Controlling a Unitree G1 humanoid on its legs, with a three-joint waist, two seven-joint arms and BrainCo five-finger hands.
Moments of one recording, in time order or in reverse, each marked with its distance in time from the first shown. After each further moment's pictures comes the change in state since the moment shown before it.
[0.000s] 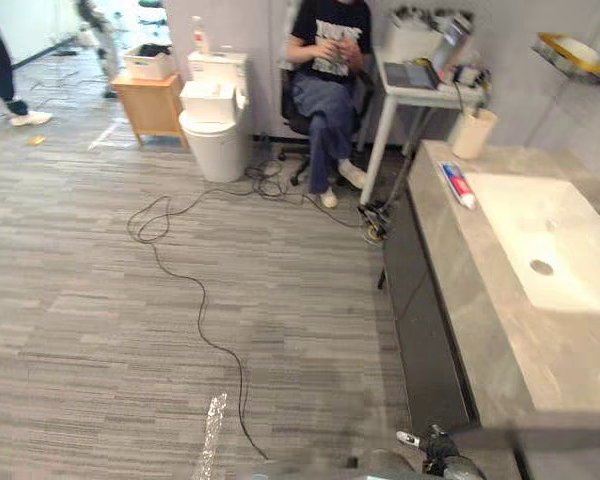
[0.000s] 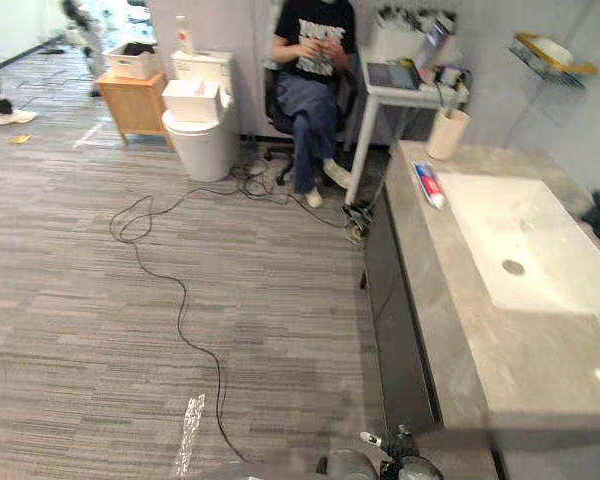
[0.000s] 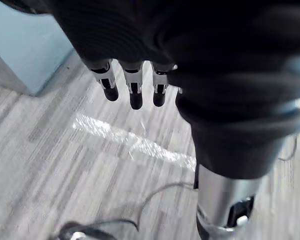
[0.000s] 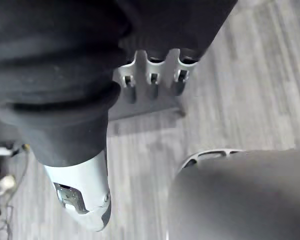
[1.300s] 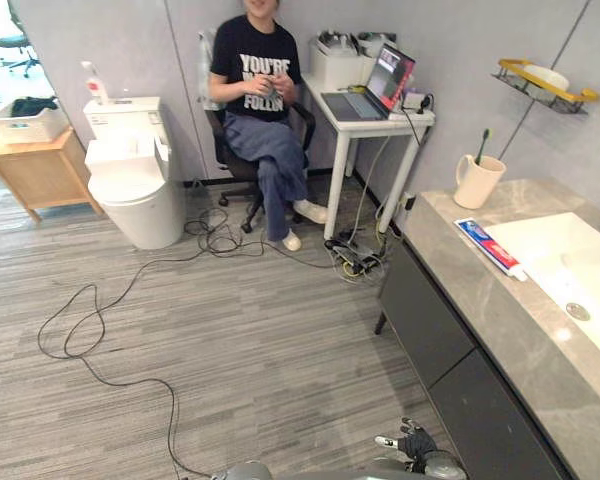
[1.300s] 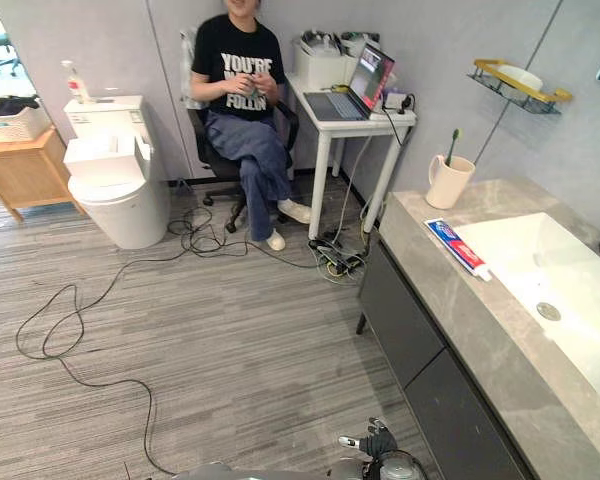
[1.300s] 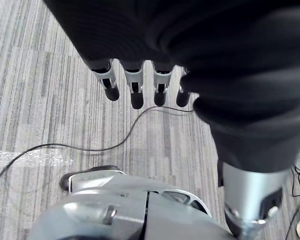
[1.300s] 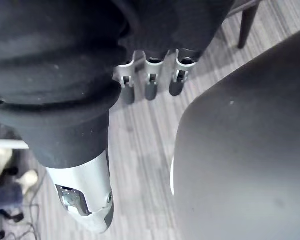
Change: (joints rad) left arm -0.049 -0.051 0.049 -0.022 0.050 0.000 0.002; right arm -0.027 0.060 0.079 0.009 -0.116 0.041 0.027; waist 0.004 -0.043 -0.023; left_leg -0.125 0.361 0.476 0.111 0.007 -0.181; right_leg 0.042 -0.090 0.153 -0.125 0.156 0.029
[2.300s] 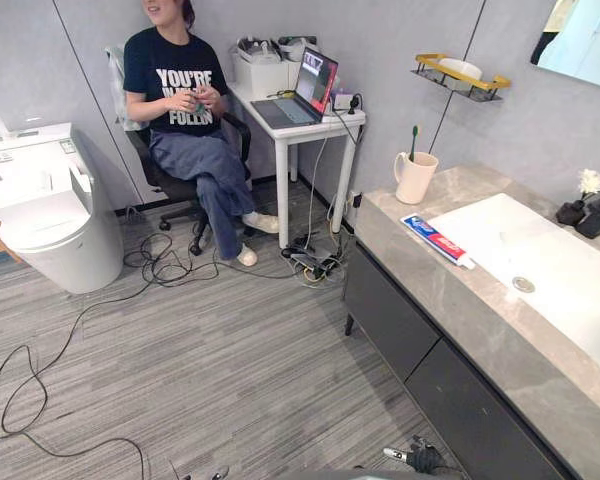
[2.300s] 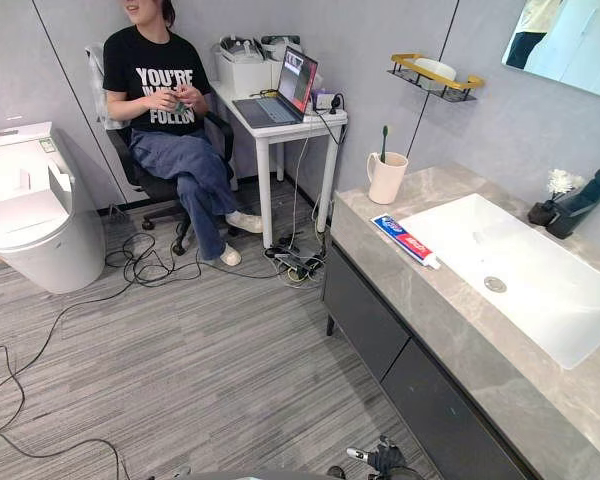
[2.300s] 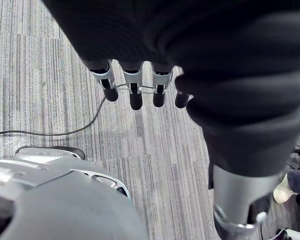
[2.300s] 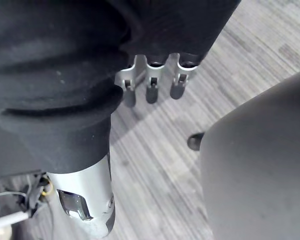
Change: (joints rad) left arm -0.009 -0.048 0.084 -0.025 -0.001 0.012 -0.018; right arm 0.057 0.008 -0.067 -0.006 0.063 0.022 0.001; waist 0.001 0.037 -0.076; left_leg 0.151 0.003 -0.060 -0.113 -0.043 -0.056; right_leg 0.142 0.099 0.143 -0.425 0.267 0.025
